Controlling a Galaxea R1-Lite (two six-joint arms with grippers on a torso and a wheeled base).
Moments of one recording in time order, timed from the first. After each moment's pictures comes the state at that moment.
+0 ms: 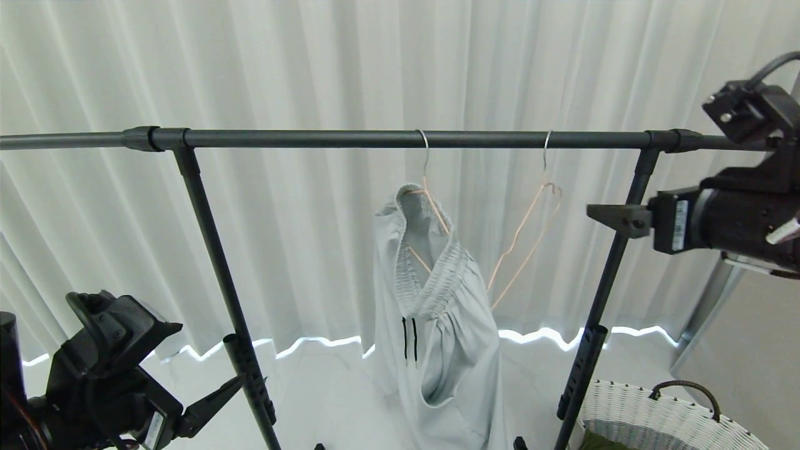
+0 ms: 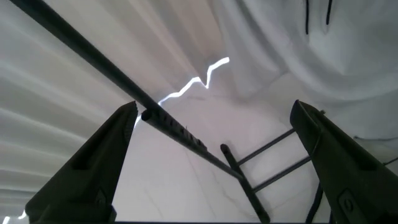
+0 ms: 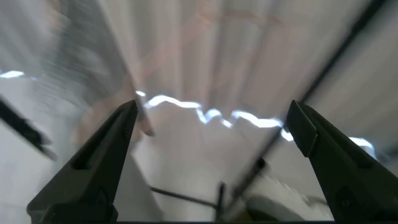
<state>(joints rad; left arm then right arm) -0.09 1.17 -0.27 -0.46 -0.20 0.52 0.57 1.33 -1.03 -0.04 -0.23 0.08</state>
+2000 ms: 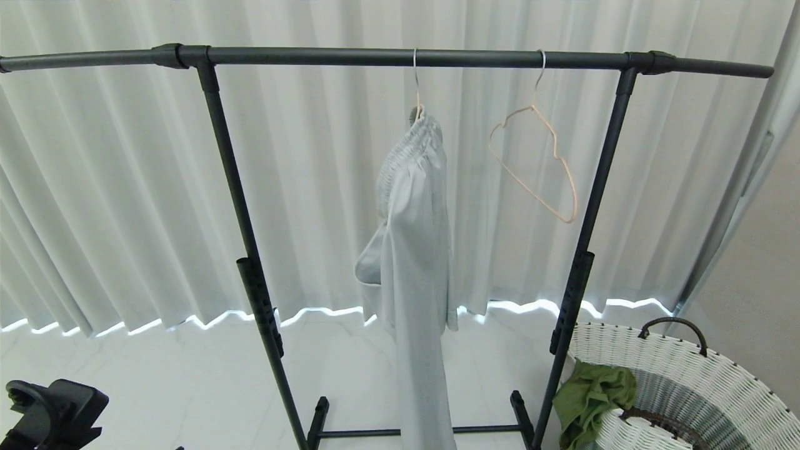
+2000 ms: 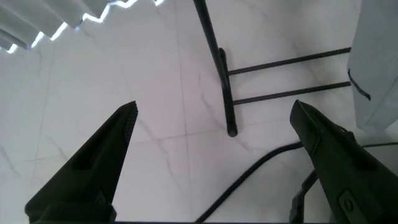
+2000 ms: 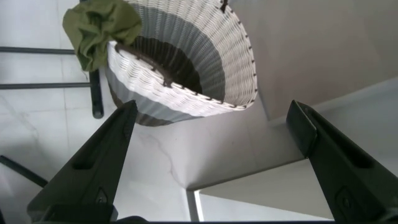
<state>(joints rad) 0.16 1.10 0.00 -0.45 -0.11 0.32 0.01 0.78 -0.38 0.19 -0.31 -0.22</state>
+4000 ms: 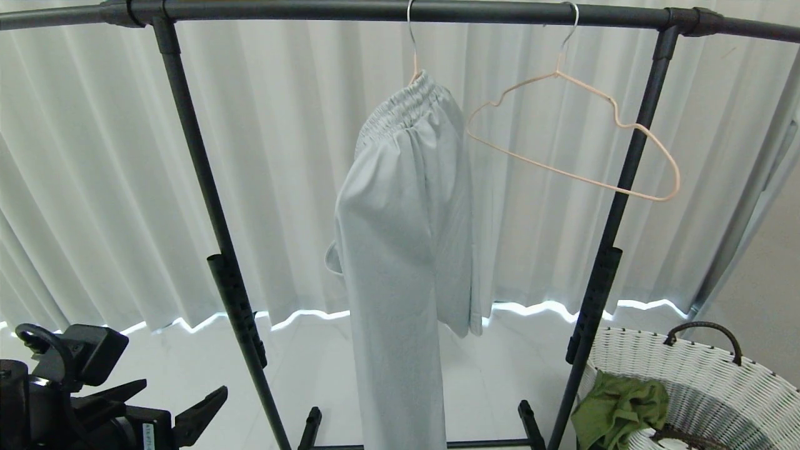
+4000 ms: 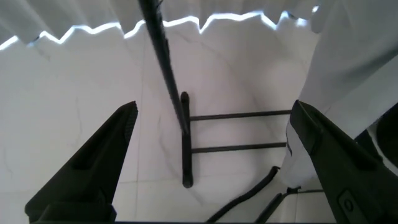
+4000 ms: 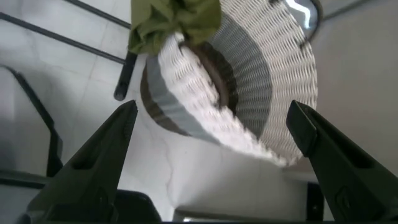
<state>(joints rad) -0.19 1.13 -0.15 -0.46 0.07 0.00 0.00 0.79 -0.25 0.16 -0.03 -0.51</state>
